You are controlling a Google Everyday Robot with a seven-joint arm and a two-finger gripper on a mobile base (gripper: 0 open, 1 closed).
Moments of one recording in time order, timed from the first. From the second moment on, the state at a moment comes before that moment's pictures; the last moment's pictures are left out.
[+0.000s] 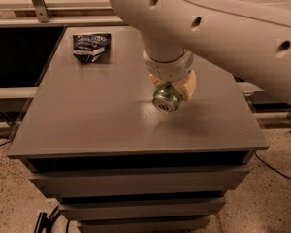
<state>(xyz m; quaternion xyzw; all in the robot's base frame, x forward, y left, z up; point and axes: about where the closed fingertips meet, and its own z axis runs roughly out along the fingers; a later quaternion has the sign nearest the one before) 0.518 -0.077 0.888 0.95 -0.27 0.16 0.07</state>
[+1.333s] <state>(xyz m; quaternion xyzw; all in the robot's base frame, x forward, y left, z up) 0.527 -0.080 0.888 0.90 -0.42 0.12 0.03</state>
